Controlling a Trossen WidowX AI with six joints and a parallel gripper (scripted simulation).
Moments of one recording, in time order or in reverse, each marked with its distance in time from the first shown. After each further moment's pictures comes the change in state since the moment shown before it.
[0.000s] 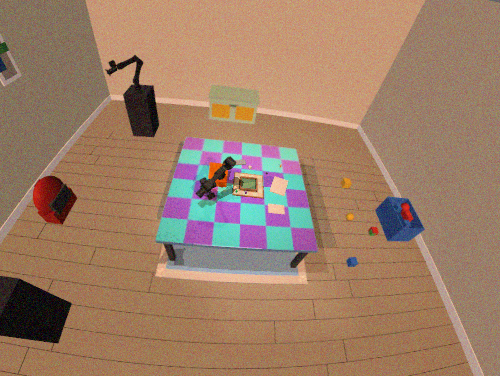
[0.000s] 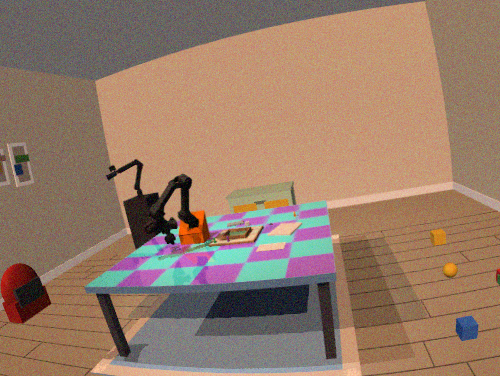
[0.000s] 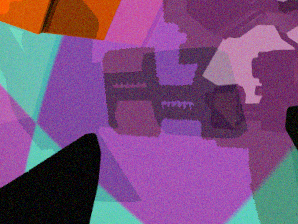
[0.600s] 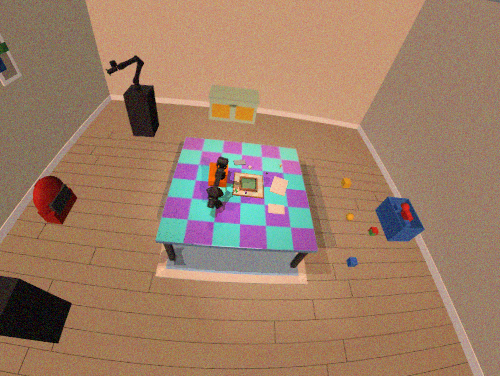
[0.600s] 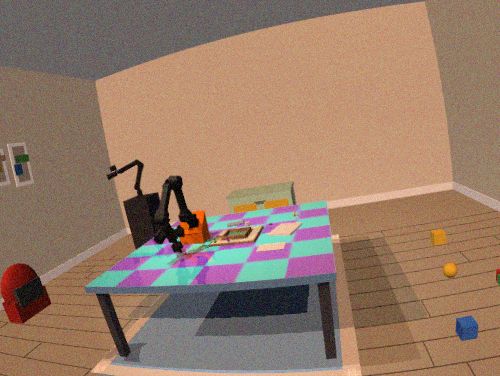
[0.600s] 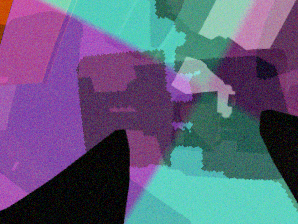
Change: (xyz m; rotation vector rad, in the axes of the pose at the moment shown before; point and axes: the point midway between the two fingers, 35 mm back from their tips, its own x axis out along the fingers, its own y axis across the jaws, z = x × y) arm 0.002 -0.099 0.017 -0.004 -0.019 -0.105
